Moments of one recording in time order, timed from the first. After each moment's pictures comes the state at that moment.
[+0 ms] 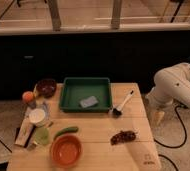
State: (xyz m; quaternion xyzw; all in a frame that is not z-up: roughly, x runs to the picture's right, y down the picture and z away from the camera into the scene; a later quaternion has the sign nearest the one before) arm 0.292 0.109 0.681 -0.28 0.02 0.03 0.96
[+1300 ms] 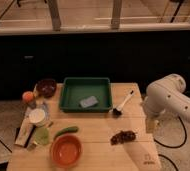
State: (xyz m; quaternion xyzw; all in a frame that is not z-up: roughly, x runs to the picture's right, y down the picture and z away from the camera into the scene) arm 0.267 0.154 0.699 -0.29 0.01 -0.01 0.96
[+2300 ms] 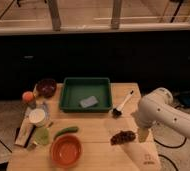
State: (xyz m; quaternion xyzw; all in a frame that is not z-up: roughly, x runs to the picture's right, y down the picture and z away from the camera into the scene) arm 0.228 0.214 0.737 -0.30 -0.03 -0.05 0.95
